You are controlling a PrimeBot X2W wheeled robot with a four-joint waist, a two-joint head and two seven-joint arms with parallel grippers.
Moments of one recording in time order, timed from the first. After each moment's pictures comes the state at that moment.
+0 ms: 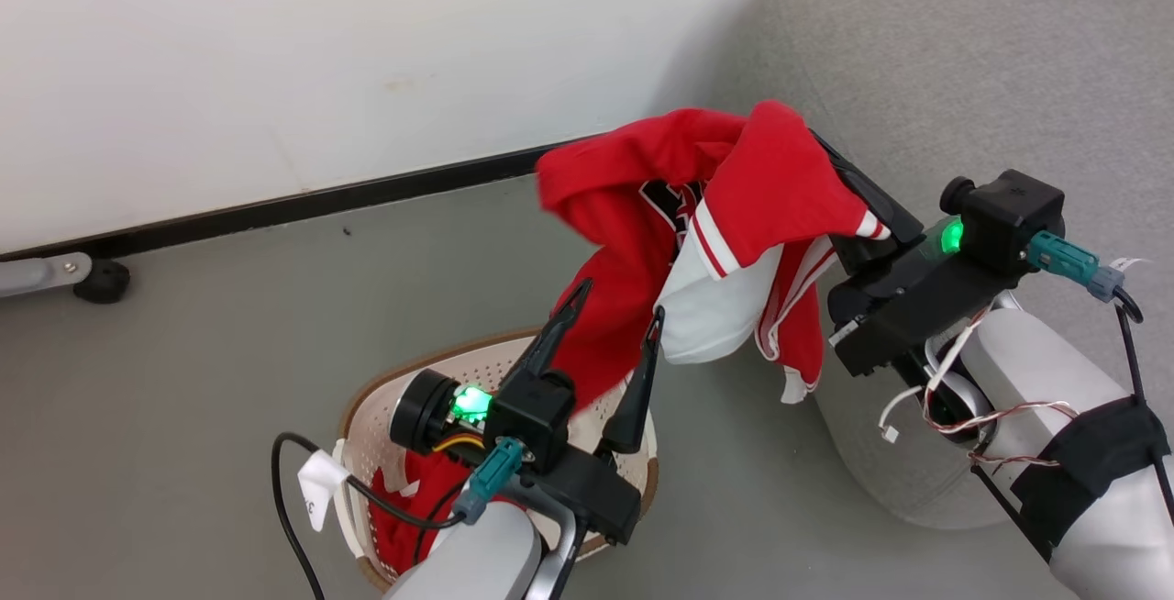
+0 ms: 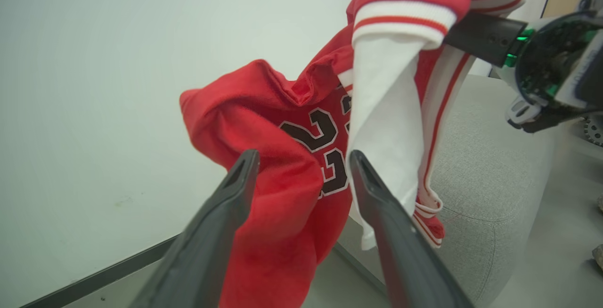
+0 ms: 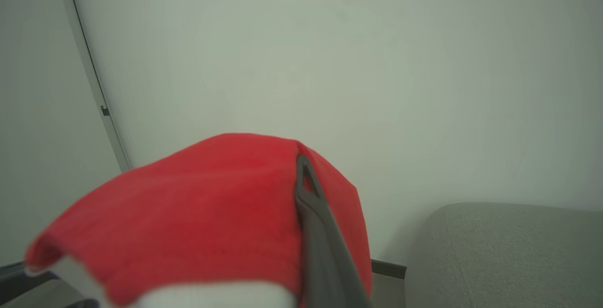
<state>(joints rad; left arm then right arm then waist) -0.44 0.05 -0.69 0.38 -0.38 0.12 -0.25 -0.67 -0.32 0.65 0.39 0.57 0.12 -0.26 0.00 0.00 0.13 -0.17</state>
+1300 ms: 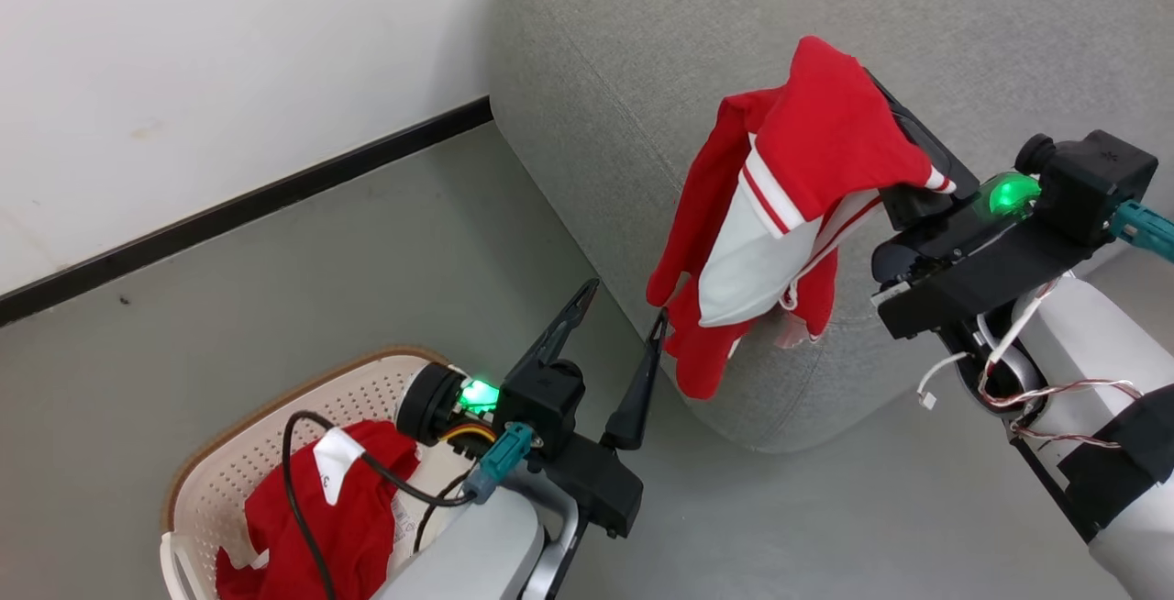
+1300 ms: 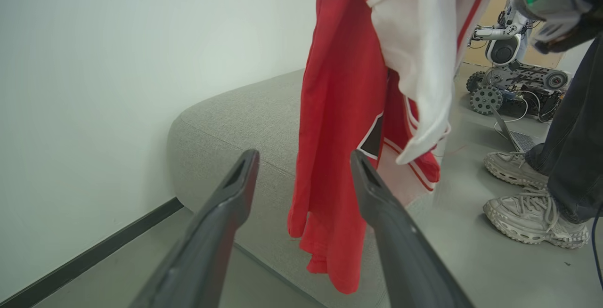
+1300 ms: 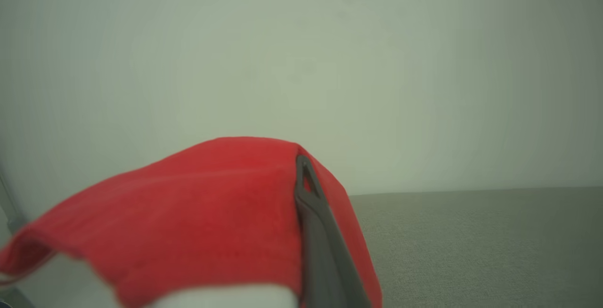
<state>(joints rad) -0.49 0.05 -0.75 0.45 -0.43 0.12 -0.25 -0.67 -0.37 0.57 0.27 0.61 0.12 -0.26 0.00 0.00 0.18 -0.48</state>
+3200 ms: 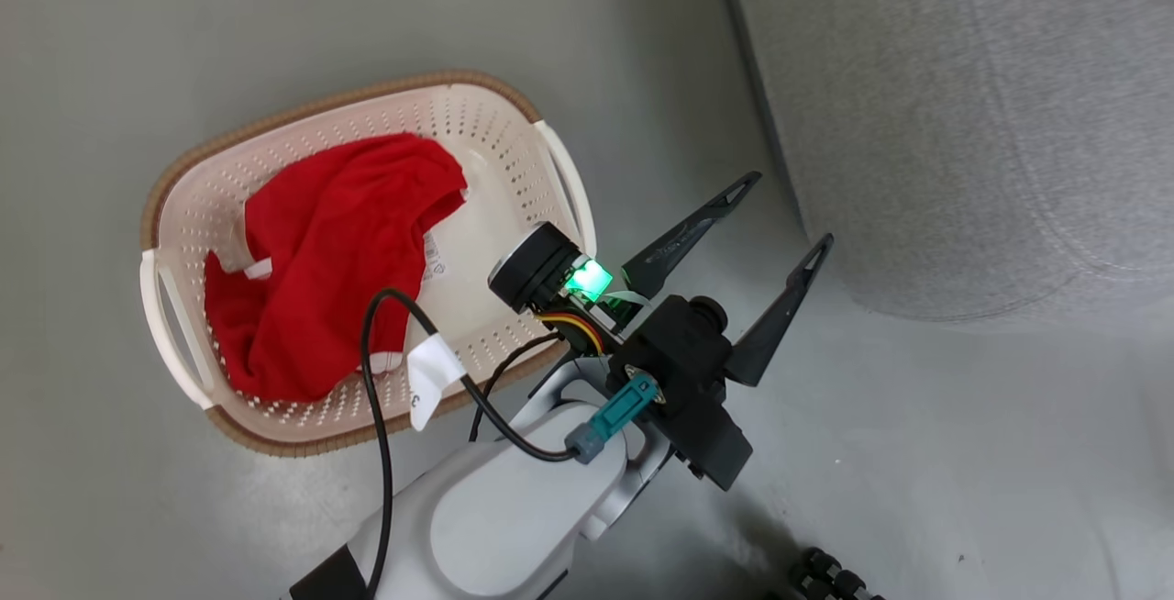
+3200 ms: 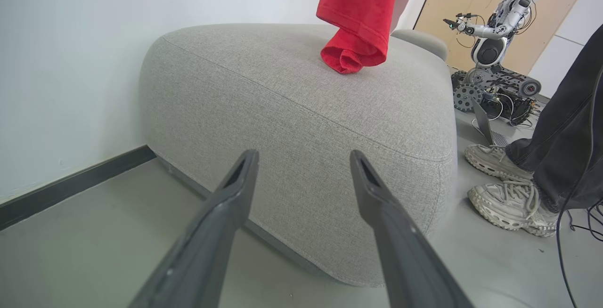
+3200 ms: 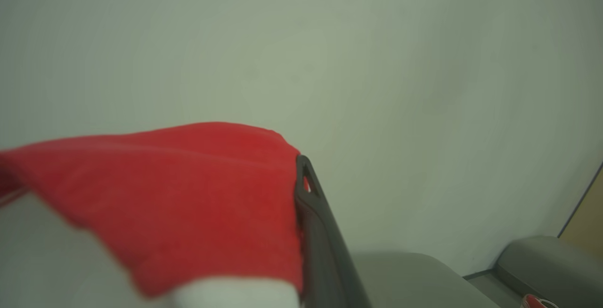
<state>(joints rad) -0.78 0.06 -1.00 0.35 -0.43 0.12 -0.25 -1.26 -0.96 0.27 0.64 0.70 0.12 -0.26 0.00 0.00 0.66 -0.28</state>
